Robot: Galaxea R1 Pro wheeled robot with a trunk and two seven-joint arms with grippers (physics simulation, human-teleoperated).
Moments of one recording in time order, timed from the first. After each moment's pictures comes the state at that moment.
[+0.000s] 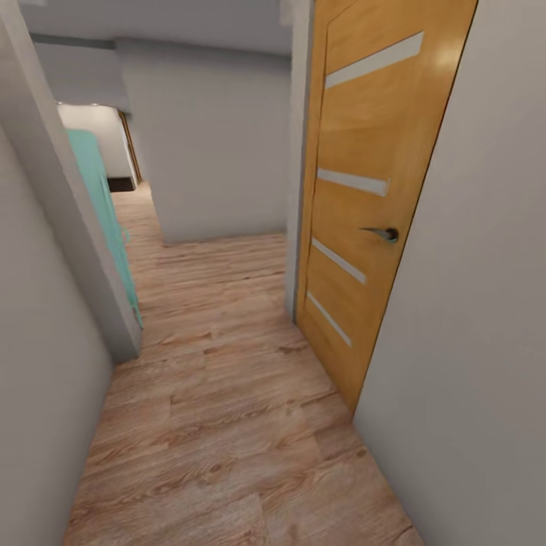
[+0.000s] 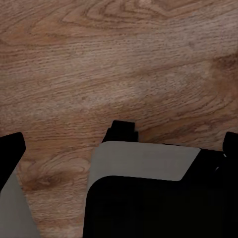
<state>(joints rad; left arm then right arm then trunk) -0.35 -0.06 -0.03 -0.01 0.11 0.03 0.21 -0.26 0.06 0.64 0.03 -0.61 -0.07 -0.11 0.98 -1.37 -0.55</state>
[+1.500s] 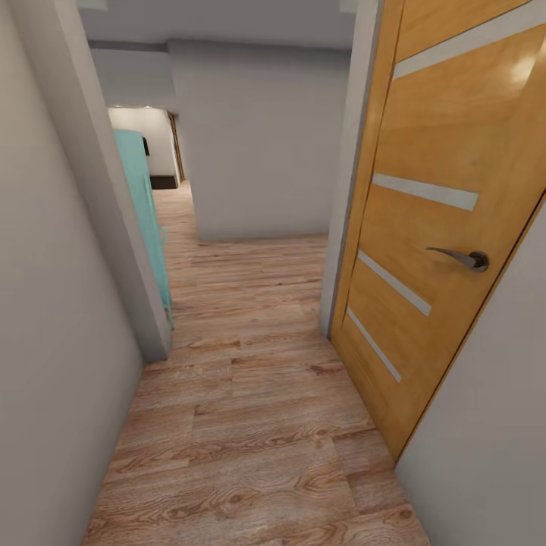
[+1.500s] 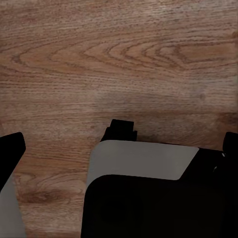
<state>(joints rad) -0.35 -0.06 -0.03 -0.01 0.11 0.03 0.21 -0.28 0.06 0.65 0.03 -0.61 -0.06 -0.10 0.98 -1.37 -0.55</state>
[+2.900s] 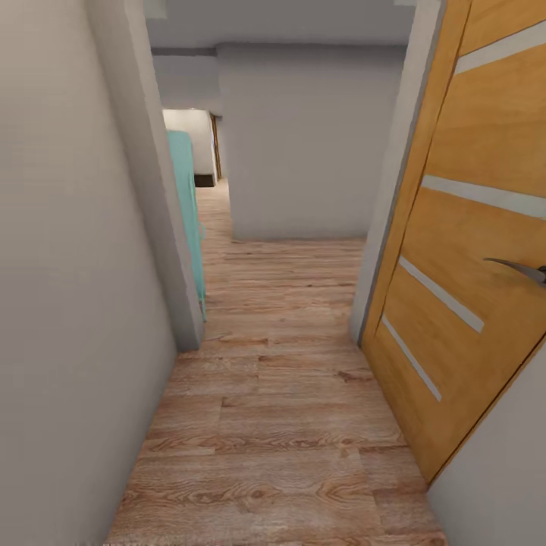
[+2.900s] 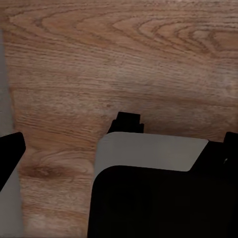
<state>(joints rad) -0.33 -0.05 -0.03 -0.01 0.11 0.03 0.21 -0.28 0.05 0.65 0.03 -0.61 -0.06 -0.09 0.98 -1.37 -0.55</state>
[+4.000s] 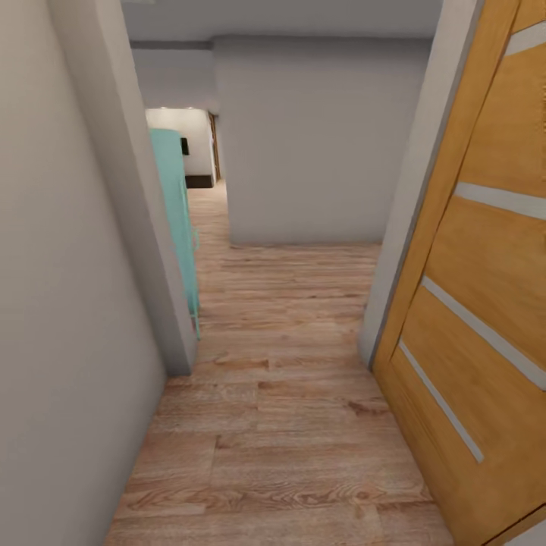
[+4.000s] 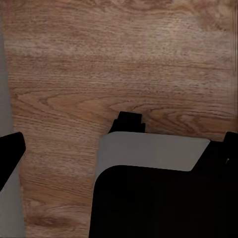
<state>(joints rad) -0.33 -0.05 -0.03 -0.01 0.11 0.03 0.21 -0.28 0.05 0.65 0.03 -0.61 -0.07 -0.09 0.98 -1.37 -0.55</state>
